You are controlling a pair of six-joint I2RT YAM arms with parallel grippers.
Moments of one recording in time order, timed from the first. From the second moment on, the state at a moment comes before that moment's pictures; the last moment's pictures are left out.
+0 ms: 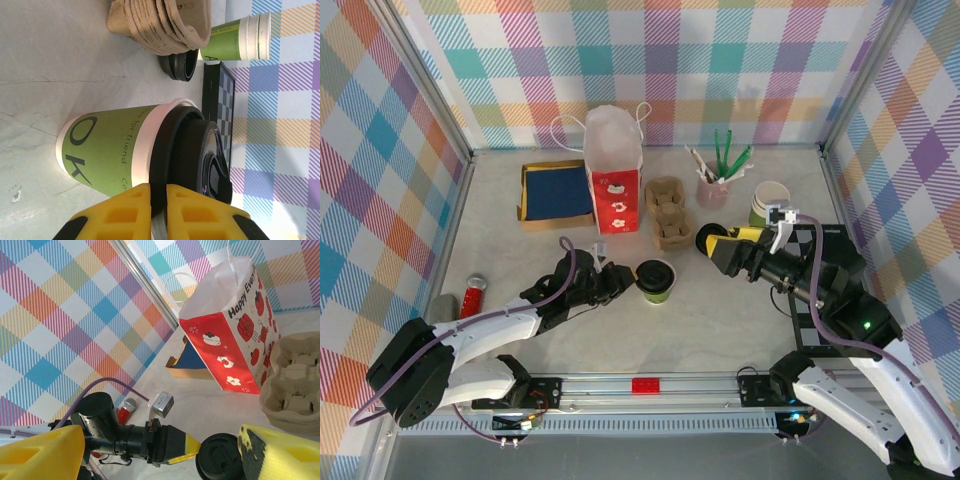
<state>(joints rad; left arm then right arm) -0.72 1.18 0.49 0.20 0.25 -1.20 0.62 0.65 1.01 -0.50 -0.23 0.55</state>
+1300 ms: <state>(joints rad) -0.72 1.18 0.51 0.17 0.24 -1.18 0.62 0.63 0.99 -0.47 -0.23 0.55</state>
